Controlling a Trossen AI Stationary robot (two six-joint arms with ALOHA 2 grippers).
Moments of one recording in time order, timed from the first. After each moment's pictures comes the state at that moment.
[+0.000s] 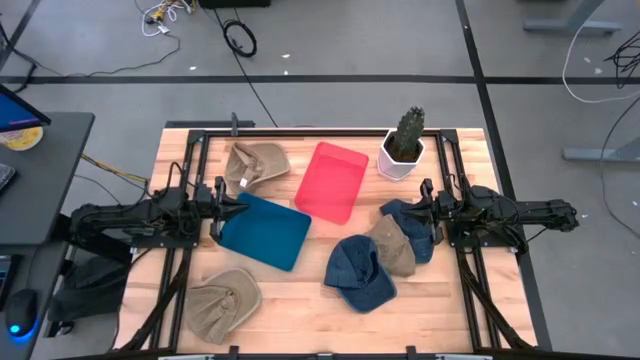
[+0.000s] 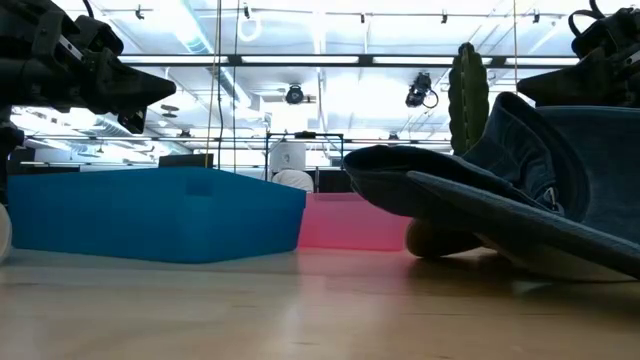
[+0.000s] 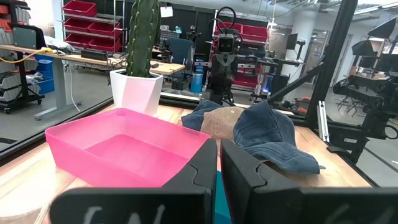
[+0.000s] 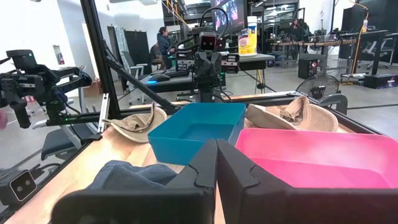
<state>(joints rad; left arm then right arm) 0.04 0.01 0.01 0.06 -0.06 -0.15 0.02 0.00 0.02 0.01 -0.03 0.09</state>
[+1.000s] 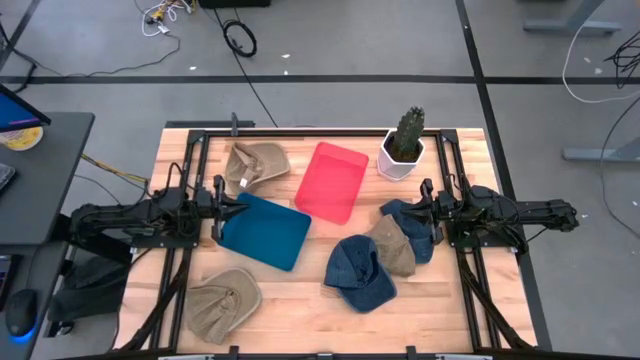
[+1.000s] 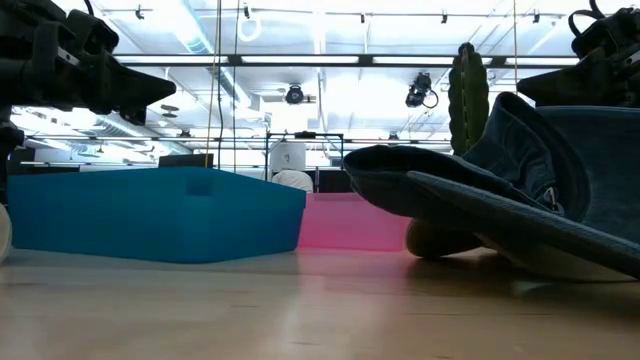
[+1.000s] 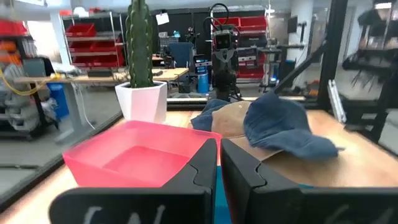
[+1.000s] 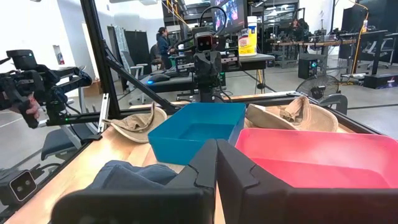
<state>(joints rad) 0.04 0.01 0.01 0.06 -0.06 0.04 0.02 0.00 0.02 0.01 -0.03 0.09</state>
